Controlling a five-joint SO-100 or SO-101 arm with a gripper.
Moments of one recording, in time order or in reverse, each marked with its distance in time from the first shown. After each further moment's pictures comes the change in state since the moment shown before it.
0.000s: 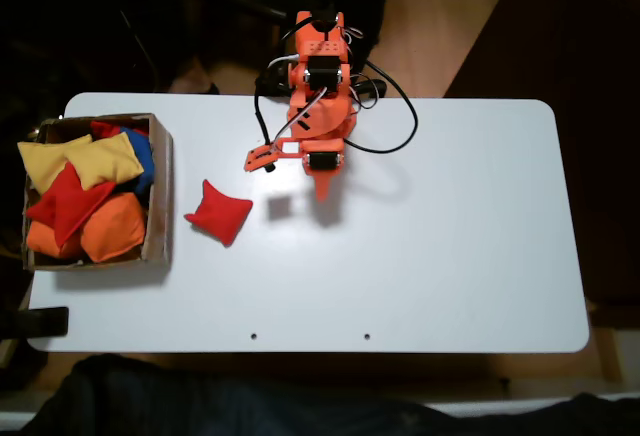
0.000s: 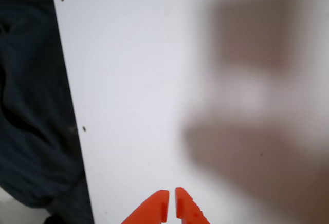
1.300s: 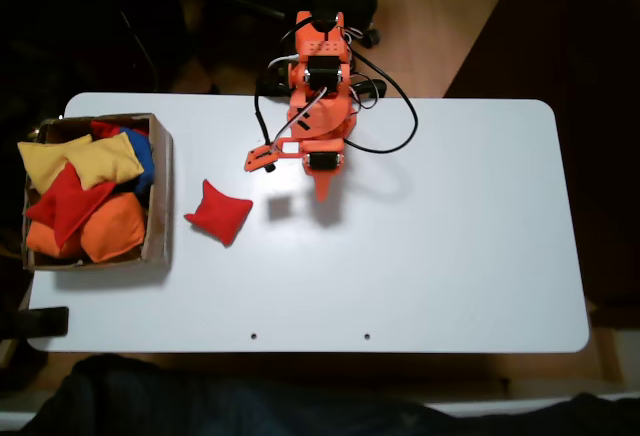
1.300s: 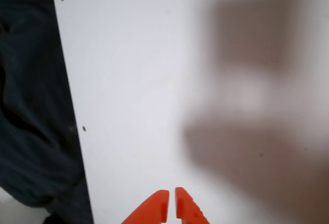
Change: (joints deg) arm -1.1 0.0 0.0 0.0 -1.0
